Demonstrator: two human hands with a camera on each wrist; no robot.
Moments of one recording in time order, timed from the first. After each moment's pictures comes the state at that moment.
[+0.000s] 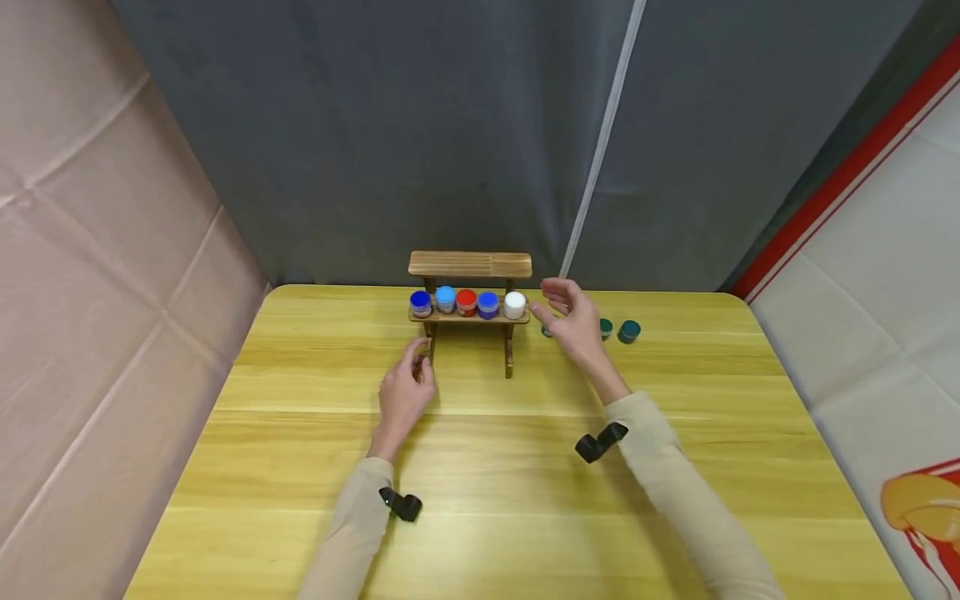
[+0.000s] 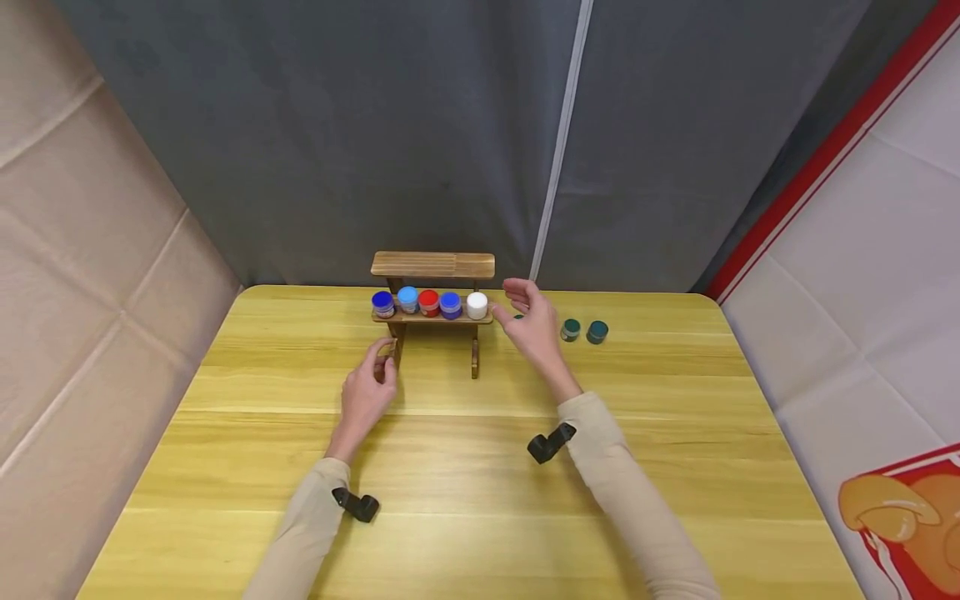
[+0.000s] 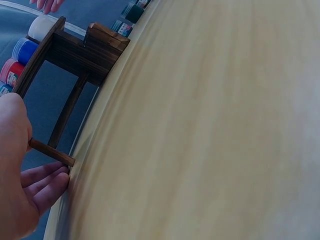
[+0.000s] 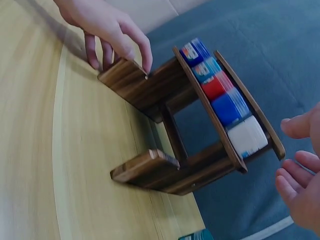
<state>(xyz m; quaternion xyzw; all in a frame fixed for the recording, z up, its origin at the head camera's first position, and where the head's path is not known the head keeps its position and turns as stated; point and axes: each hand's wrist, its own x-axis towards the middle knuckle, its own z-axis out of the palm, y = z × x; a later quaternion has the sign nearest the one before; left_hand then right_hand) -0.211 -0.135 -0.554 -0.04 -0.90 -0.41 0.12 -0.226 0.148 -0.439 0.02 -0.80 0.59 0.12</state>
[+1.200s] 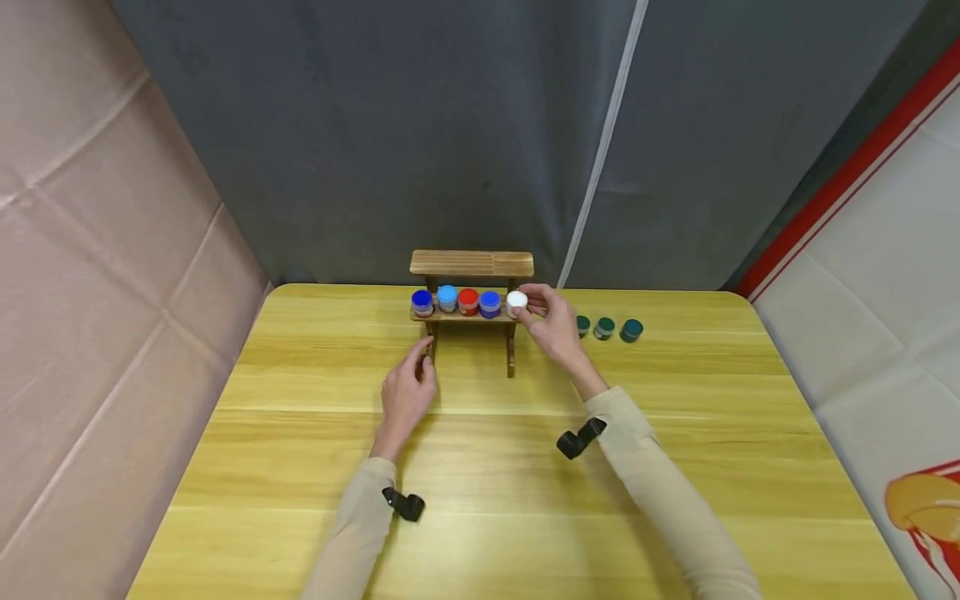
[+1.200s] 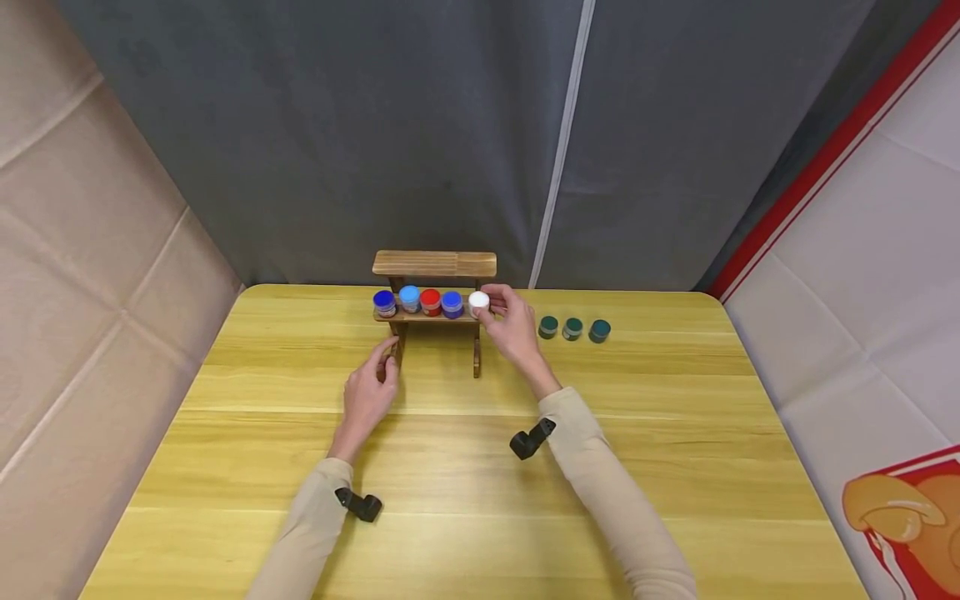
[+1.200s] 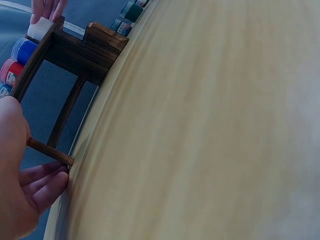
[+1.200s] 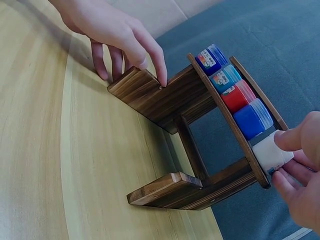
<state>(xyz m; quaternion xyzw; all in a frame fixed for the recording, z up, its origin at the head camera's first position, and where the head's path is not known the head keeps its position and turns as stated) -0.209 -0.131 -0.554 -0.05 -0.90 -0.42 0.14 -0.236 0.122 -0.450 0.03 -0.82 0.57 0.10</state>
